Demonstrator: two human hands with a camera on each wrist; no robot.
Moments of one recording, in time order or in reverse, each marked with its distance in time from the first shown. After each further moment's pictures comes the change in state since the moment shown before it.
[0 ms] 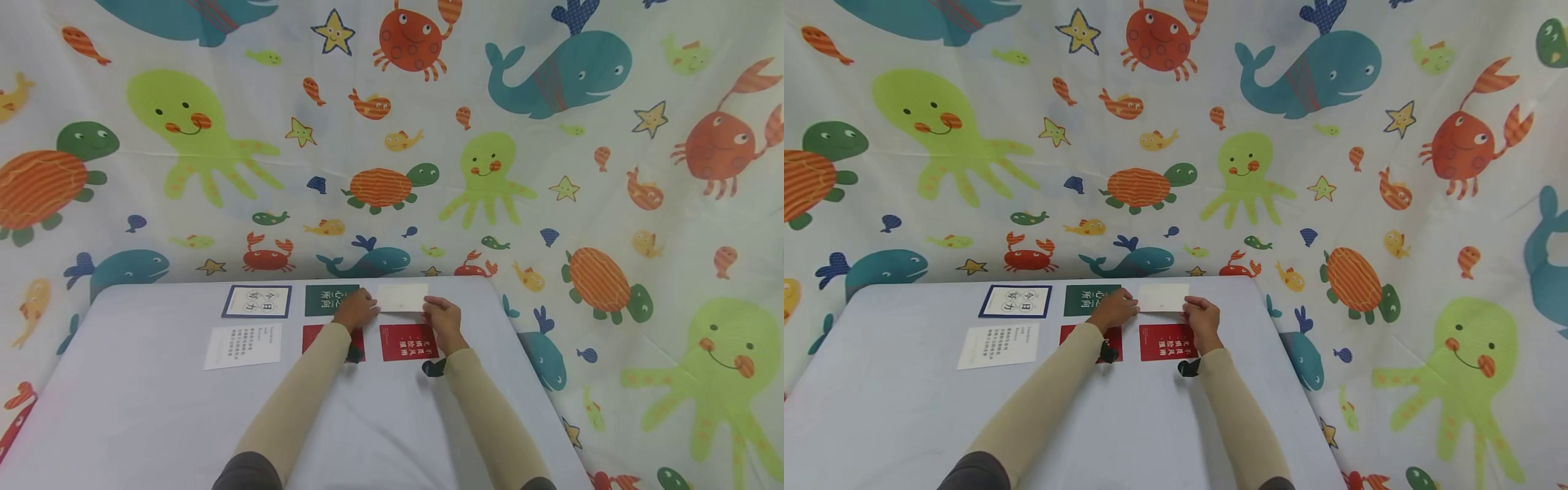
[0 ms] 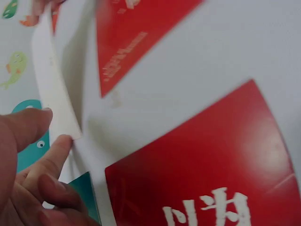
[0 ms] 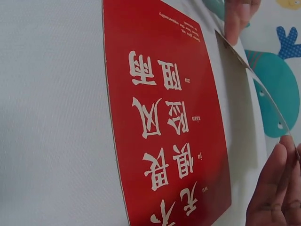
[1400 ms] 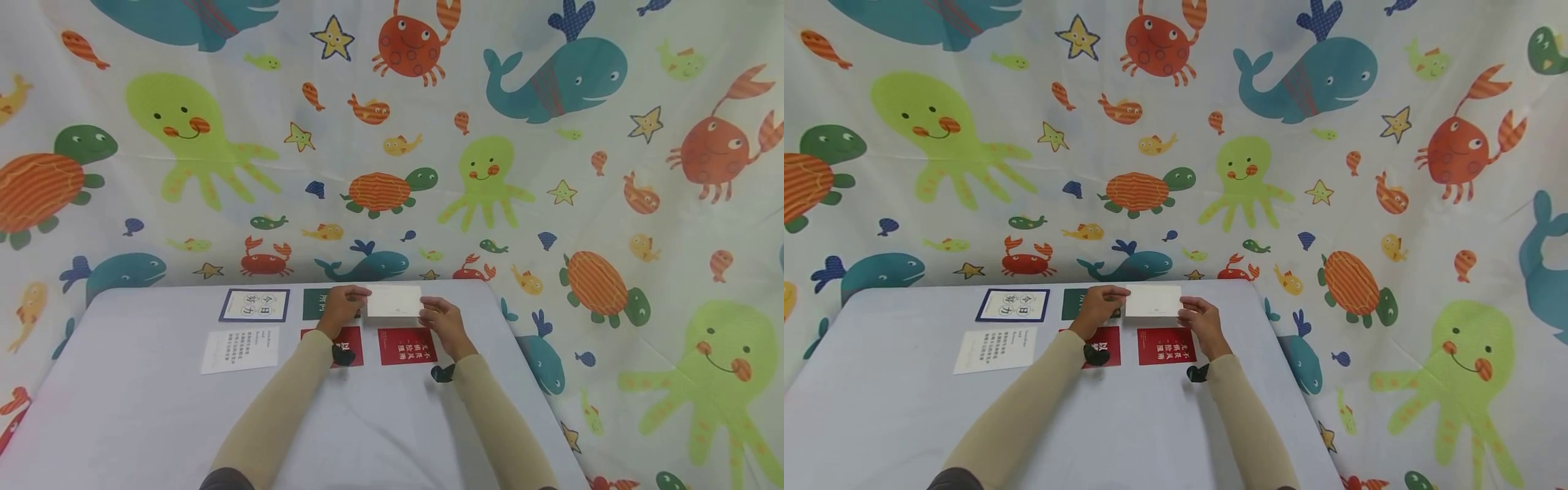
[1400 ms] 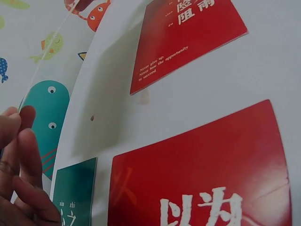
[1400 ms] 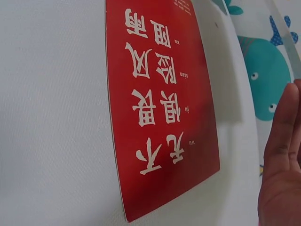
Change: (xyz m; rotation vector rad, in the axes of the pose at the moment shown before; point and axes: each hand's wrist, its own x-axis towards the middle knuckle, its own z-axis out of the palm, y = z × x) left_hand -0.003 -0.015 -0.019 -0.516 0.133 0.013; right_hand -0.002 -0.002 -0.018 -0.056 -0.205 -0.118
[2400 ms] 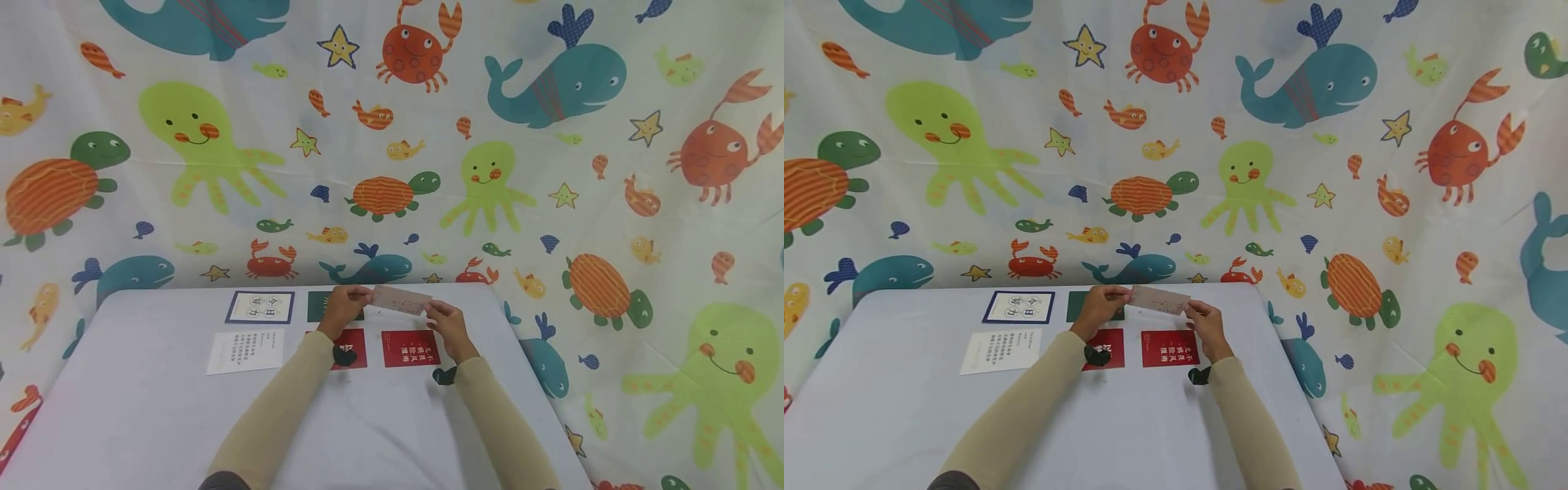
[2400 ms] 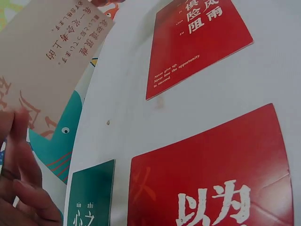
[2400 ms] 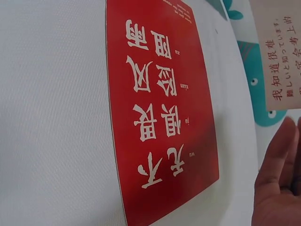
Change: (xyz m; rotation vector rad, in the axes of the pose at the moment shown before) left_hand -0.009 0.009 -0.006 -0.020 0.005 0.043; right_hand -0.002 -0.005 0.002 0.006 0.026 0.030
